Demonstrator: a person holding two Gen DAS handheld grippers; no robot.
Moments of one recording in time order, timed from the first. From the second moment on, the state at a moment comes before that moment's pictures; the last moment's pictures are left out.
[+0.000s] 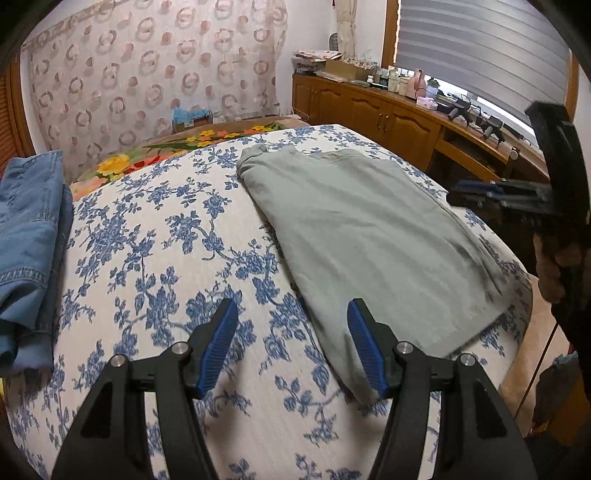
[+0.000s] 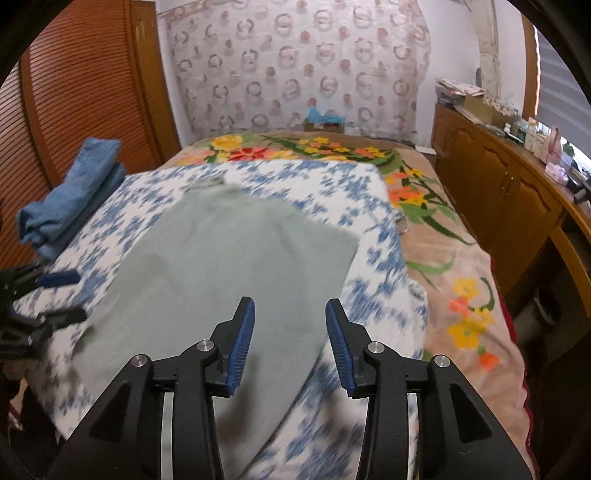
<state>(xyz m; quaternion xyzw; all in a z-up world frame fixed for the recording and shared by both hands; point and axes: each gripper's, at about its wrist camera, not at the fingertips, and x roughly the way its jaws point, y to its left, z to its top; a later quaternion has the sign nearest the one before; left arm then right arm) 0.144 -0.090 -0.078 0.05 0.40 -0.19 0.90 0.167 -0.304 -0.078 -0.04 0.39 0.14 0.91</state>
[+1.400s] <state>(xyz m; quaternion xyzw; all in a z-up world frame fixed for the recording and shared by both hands) 0.101 -0.104 -0.090 0.00 0.38 -0.25 0.89 0.056 -0.306 -0.098 0.01 0.41 0.14 0.90</state>
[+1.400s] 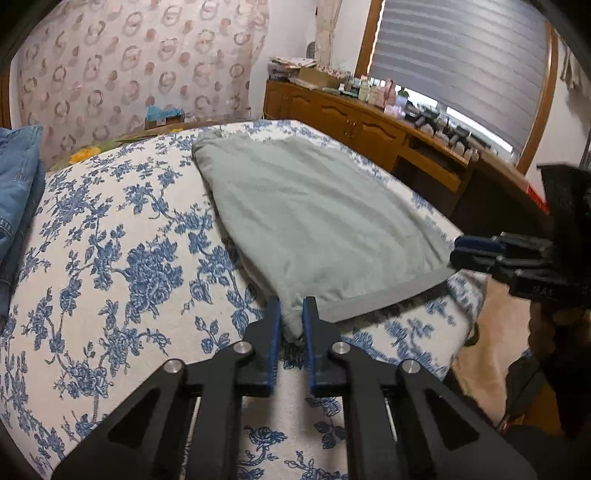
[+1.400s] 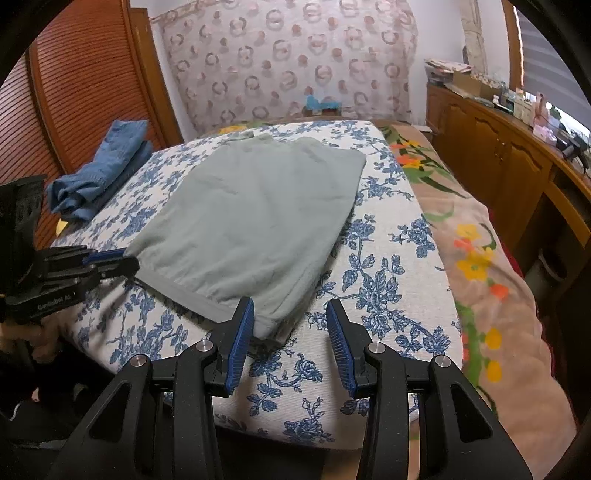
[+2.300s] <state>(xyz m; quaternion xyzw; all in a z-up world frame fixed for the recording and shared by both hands) 0.104 -0.096 -0.100 -0.01 0.40 -0.24 0.88 0.059 -0.285 -0.111 0.01 0.42 0.14 0.90</state>
